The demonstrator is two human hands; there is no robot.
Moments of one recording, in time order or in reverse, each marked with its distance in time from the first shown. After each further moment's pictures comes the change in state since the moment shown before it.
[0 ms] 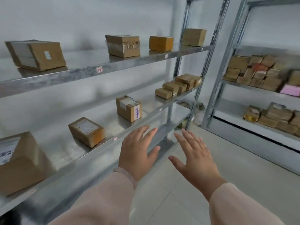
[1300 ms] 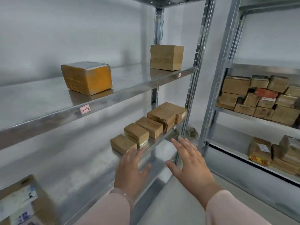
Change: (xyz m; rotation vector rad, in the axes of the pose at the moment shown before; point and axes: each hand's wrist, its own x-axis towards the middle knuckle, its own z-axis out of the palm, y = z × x) left_hand 0.463 0.002 0.346 -0.083 -0.145 -0.261; right_hand 0.440 0.377 0.047 0.098 -0.028 0.101
